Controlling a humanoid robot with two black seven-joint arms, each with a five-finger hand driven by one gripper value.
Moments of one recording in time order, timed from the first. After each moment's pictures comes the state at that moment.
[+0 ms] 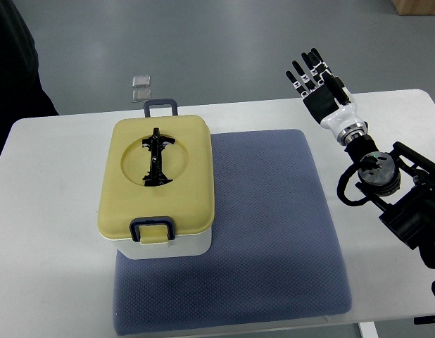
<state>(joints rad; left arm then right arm) 0.03 0.00 -0.05 -0.22 0.02 0.03 0.02 0.67 -0.20 0.85 0.86 0.26 0.25 0.30</state>
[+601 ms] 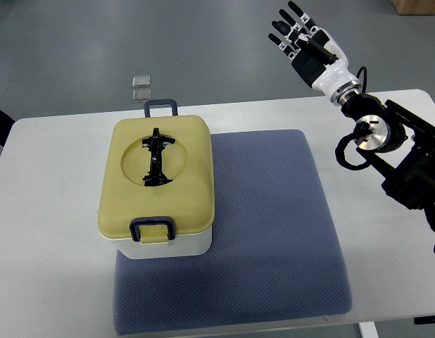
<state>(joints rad) 0.03 0.00 -0.05 -0.23 0.02 0.03 0.02 0.92 -0.26 0.73 0.86 -0.14 0.20 0.31</state>
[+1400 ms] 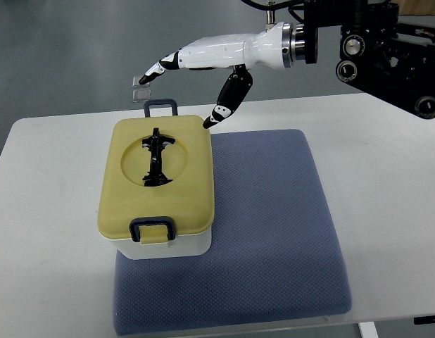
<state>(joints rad) 0.03 0.00 -0.05 -0.24 0.02 0.02 0.02 1.42 -0.39 0.24 1.14 -1.40 0.33 0.47</state>
